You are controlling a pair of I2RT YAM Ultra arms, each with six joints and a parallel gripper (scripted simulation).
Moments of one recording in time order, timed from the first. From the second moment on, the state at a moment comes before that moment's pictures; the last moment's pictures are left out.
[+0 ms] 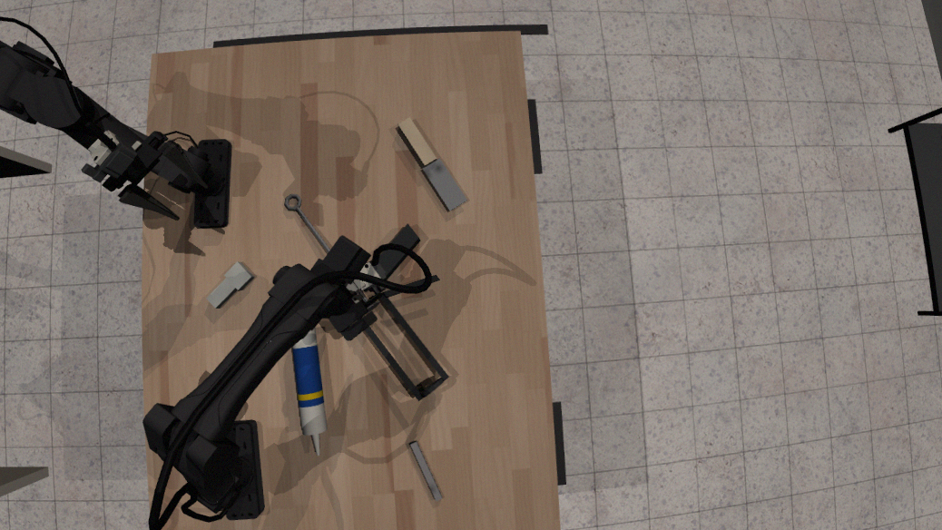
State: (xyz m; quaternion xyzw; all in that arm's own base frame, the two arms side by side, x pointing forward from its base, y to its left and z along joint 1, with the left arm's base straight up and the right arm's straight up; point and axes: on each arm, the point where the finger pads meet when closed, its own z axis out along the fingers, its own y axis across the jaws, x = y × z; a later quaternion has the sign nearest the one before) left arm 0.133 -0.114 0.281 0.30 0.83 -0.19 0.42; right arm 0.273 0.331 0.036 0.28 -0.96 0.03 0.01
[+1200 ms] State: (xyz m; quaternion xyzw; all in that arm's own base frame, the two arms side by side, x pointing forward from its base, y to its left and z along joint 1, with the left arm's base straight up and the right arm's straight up) left arm 0.134 -0.113 0.281 0.30 0.83 -0.18 0.42; right arm 0.279 0.333 0.009 0.28 -0.96 0.03 0.00
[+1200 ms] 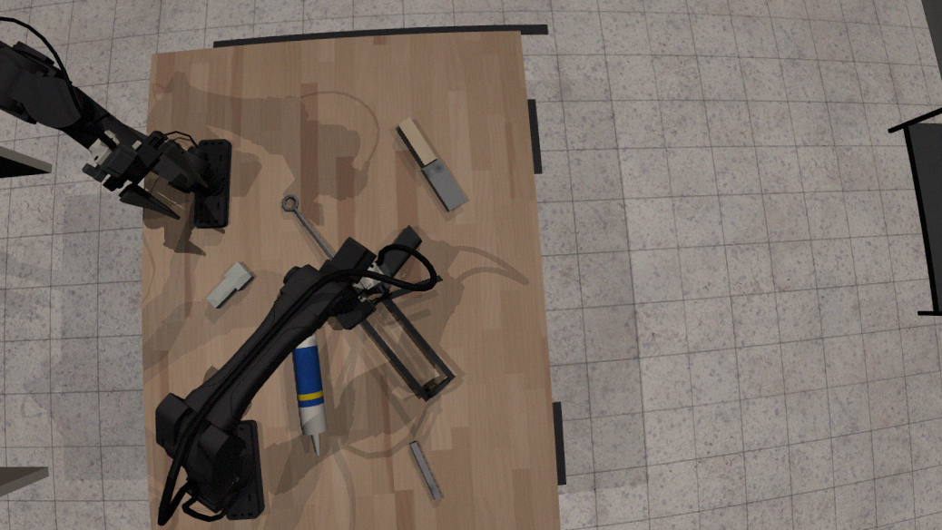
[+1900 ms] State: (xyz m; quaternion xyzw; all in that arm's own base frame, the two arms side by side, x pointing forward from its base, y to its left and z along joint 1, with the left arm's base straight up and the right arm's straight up) left arm 0.134 -0.113 0.281 0.30 0.83 -0.18 0.42; right arm 0.277 0.334 0.012 0.29 -0.96 0.03 0.00
